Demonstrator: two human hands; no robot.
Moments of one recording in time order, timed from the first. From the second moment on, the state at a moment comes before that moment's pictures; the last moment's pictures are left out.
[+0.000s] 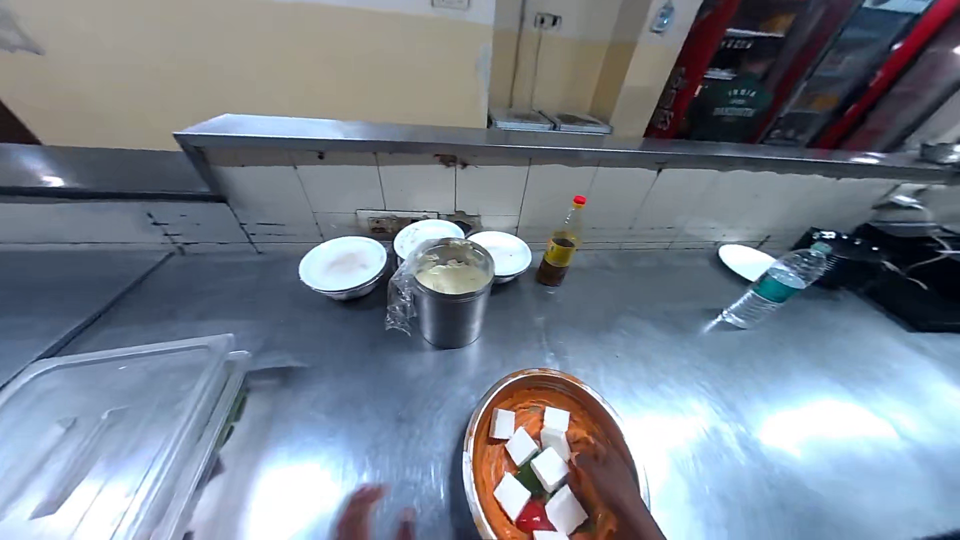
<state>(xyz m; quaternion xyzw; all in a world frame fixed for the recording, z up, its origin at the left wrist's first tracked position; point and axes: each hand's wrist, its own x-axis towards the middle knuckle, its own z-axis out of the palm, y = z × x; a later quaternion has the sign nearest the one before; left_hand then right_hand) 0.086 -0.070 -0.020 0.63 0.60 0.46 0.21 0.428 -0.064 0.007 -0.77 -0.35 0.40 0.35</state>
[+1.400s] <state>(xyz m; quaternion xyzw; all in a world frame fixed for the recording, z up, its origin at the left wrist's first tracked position) 0.199 -0.037 -0.012 0.39 0.55 0.47 0.57 0.429 -0.019 0.004 -0.66 -0.19 0.59 0.42</state>
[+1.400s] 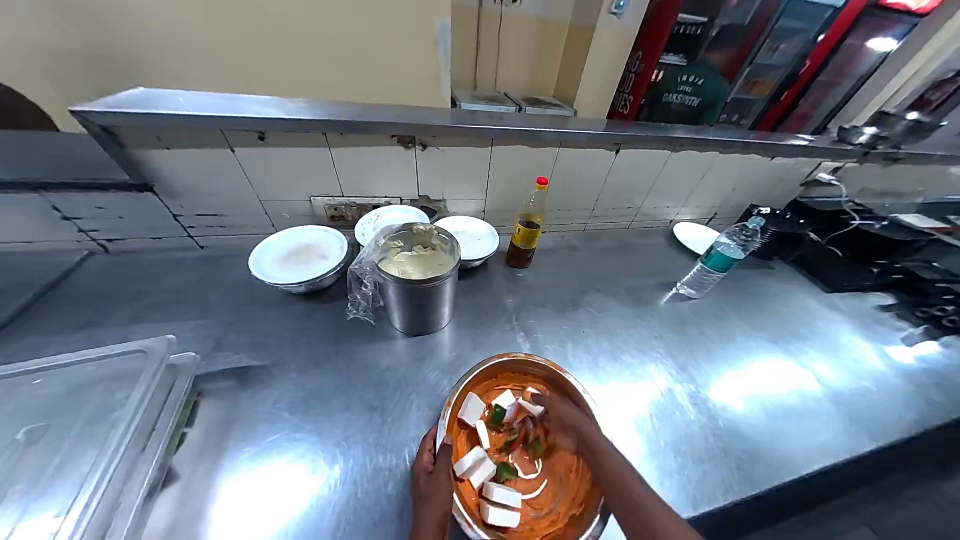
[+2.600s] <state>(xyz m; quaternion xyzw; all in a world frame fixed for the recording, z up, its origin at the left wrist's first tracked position) 0.202 -0.027 -0.011 0.37 0.53 0.48 0.59 0.314 0.032 0.041 -0.53 -0.70 0.41 -0.23</state>
